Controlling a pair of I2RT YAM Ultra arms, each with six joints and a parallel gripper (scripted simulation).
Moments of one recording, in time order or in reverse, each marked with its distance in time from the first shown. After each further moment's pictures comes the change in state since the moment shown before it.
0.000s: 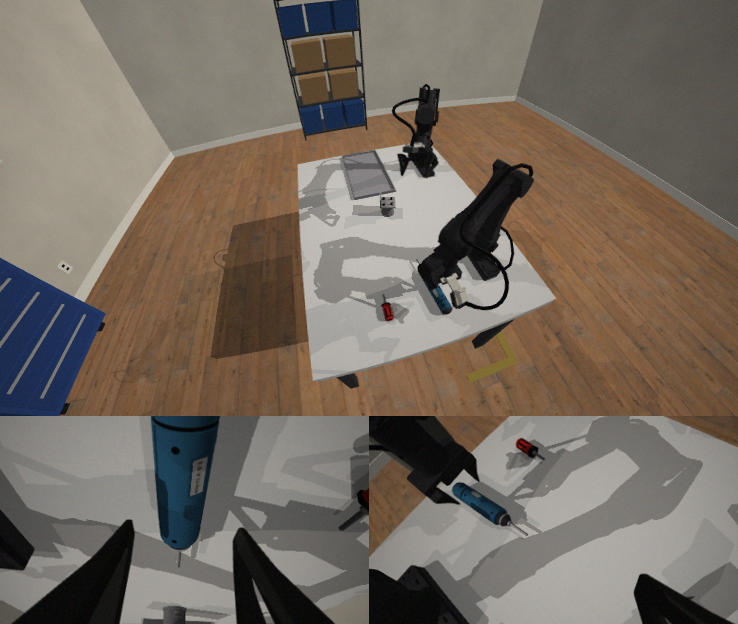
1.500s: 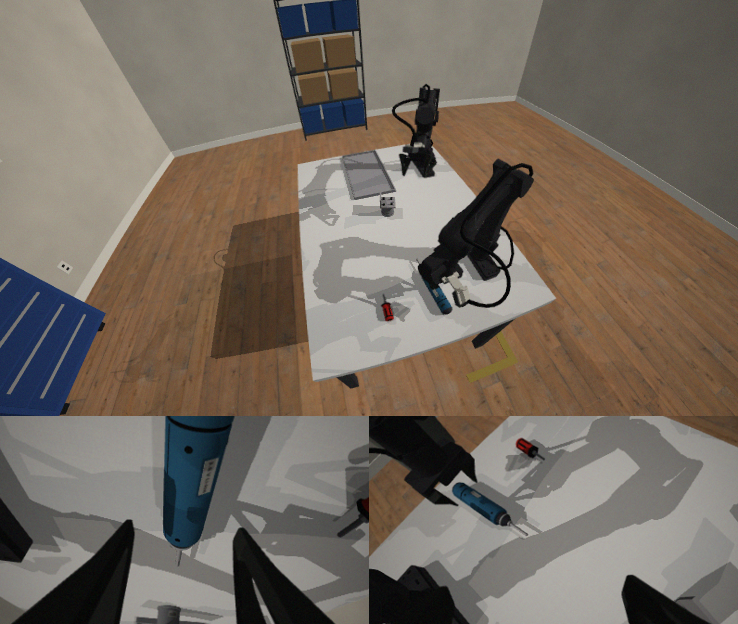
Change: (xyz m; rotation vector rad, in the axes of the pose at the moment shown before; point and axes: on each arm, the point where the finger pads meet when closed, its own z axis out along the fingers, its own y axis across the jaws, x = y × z) left arm 0.000 0.005 -0.002 -0.023 -0.003 -0.048; right arm 0.000 0.000 0.000 0.000 0.000 0.000
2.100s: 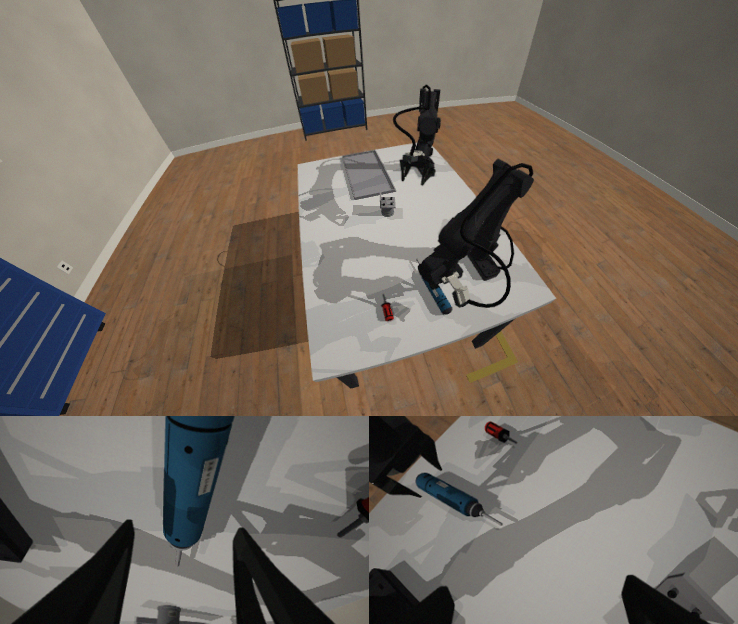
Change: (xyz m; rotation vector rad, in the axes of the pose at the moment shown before) left arm 0.000 0.000 0.000 0.000 0.000 0.000; right arm 0.033 -0.017 0.014 0.111 0.022 0.014
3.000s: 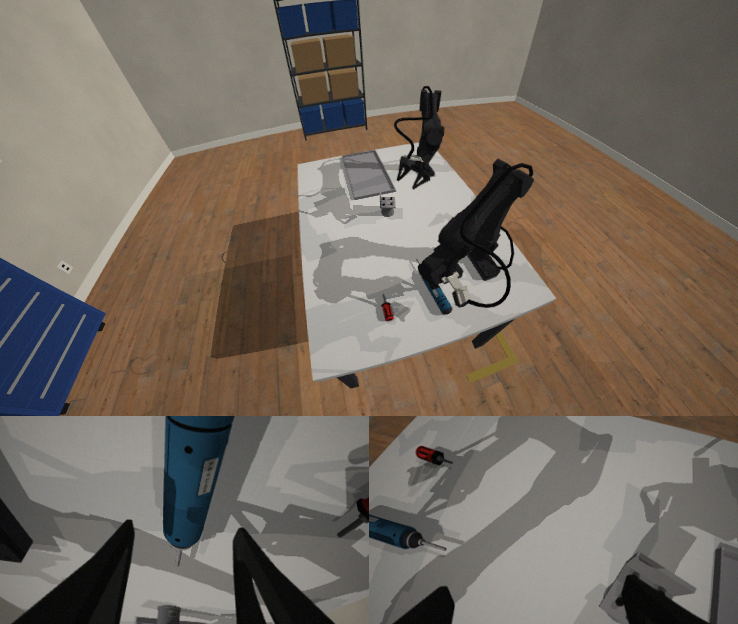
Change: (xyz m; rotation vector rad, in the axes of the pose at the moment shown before) left arm 0.000 0.000 0.000 0.000 0.000 0.000; right arm 0.026 -0.037 0.006 0.251 -0.120 0.071
